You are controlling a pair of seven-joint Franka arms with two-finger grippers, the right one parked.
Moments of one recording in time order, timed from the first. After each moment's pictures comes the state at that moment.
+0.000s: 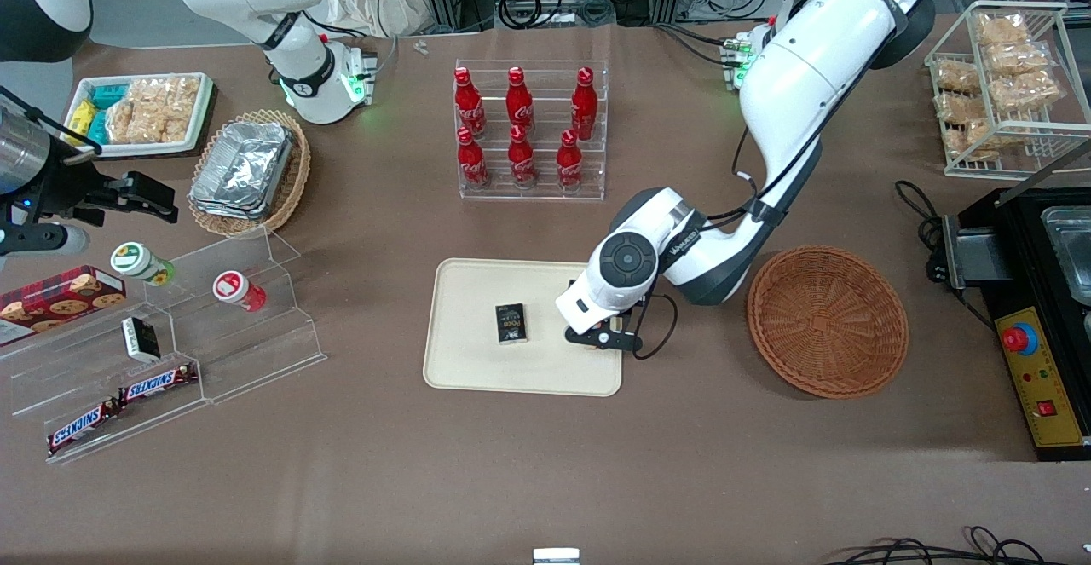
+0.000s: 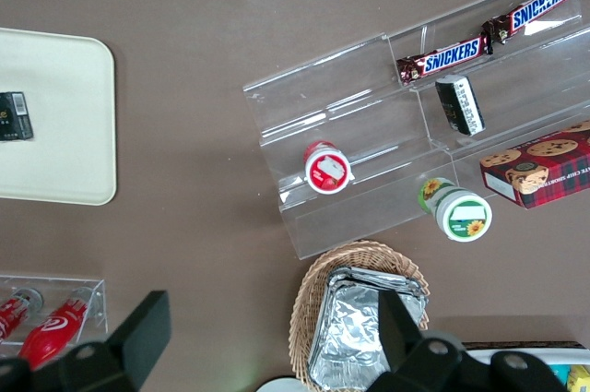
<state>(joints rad) -0.25 0.81 -0.51 -1.42 0.28 2.07 -0.65</state>
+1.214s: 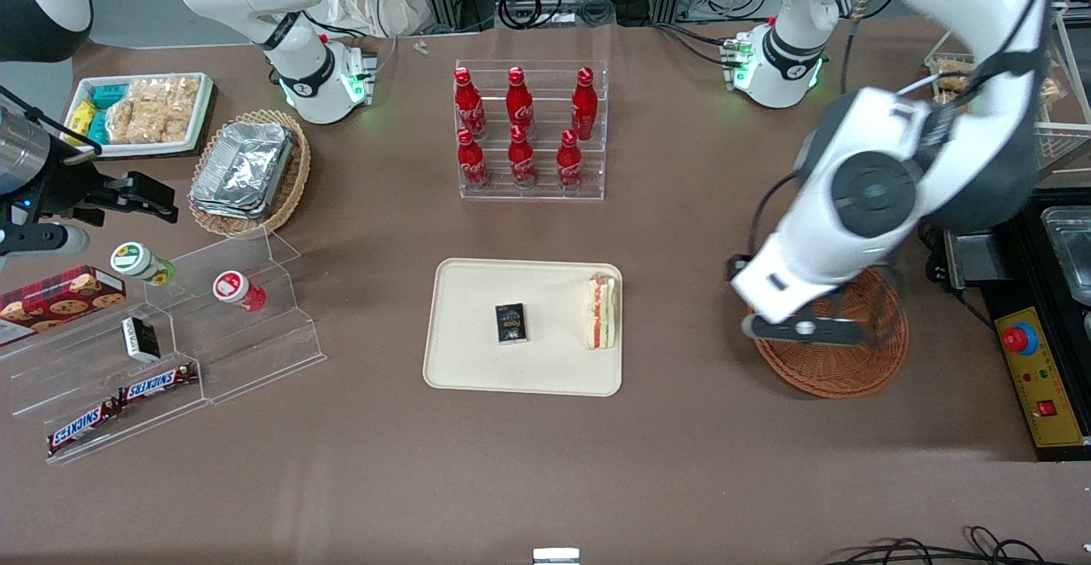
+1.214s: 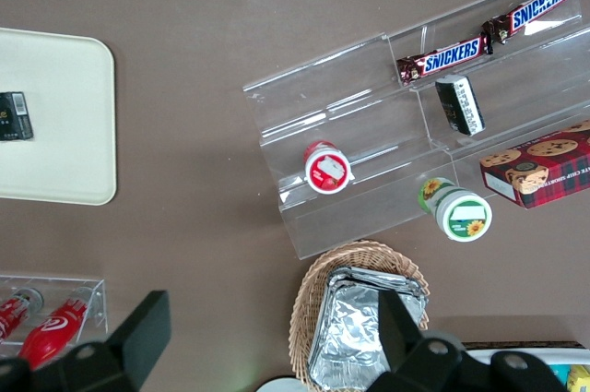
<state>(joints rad) 0.10 0.37 -0.51 -1.40 0.27 1.63 -0.29</state>
